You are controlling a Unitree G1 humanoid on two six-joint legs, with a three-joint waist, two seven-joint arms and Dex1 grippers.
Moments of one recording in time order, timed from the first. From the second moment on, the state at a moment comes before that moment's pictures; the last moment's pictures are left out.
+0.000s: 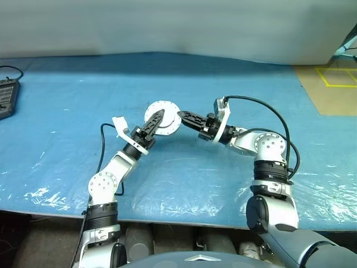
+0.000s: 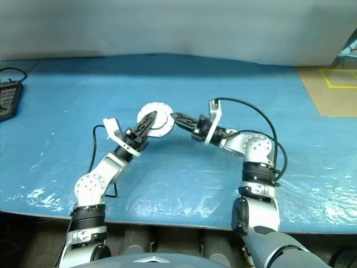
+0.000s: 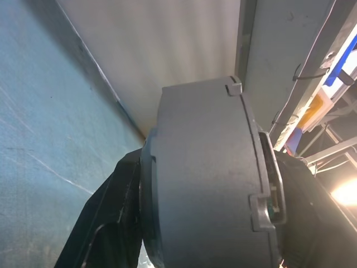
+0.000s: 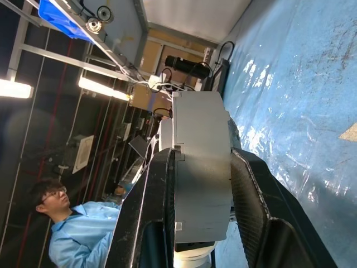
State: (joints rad) left arm -0.28 -0.02 0.28 -0.01 -1.17 0.73 -0.45; right arm -0.68 -0.13 -0.37 0.28 0.96 1.30 0.57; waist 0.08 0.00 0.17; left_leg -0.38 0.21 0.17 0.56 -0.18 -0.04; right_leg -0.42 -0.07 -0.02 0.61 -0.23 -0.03
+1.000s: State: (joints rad) left arm -0.69 0.18 0.54 0.73 -0.88 0.34 -0.29; right arm -0.68 -0.16 -0.21 0.40 0.69 0.74 0.74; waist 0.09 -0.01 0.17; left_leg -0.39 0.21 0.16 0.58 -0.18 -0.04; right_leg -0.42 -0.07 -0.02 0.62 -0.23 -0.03
